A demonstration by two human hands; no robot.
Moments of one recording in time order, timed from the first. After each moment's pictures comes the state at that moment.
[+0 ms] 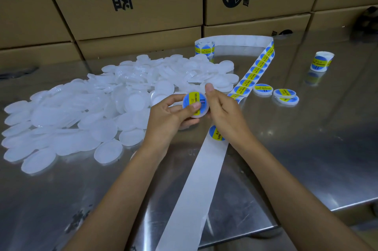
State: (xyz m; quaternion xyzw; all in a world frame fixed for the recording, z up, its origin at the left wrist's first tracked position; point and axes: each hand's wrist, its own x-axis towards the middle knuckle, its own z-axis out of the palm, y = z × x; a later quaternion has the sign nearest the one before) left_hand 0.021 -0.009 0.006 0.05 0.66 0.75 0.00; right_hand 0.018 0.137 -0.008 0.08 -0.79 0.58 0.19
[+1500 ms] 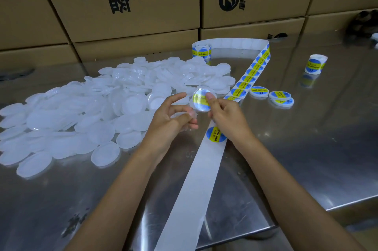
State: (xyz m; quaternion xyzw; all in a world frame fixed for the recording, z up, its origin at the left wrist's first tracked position) left_hand 0.021 -0.011 0.001 0.09 0.68 0.73 0.02; right_hand 0.012 0.149 -0.007 -0.02 -0.81 0.56 0.16
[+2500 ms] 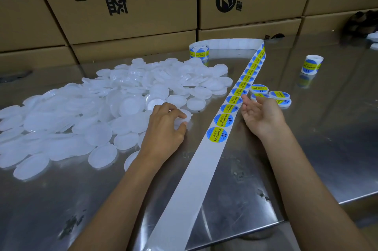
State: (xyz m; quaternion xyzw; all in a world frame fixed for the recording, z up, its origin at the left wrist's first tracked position) left_hand 0.008 -0.016 -0.022 0.16 0.93 0.28 -0.19; right_hand 0.005 0.219 0.002 -0.23 -0.29 0.92 0.10
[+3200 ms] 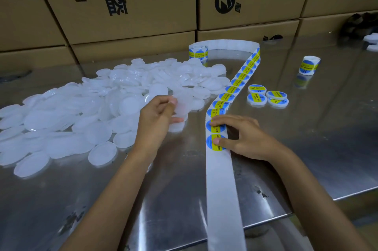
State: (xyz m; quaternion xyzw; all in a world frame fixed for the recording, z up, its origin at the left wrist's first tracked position) left_hand 0.020 -0.015 0.004 0.03 0.72 0.69 -0.09; right_hand 0.054 0.209 -0.019 0.12 -0.94 0.32 0.07
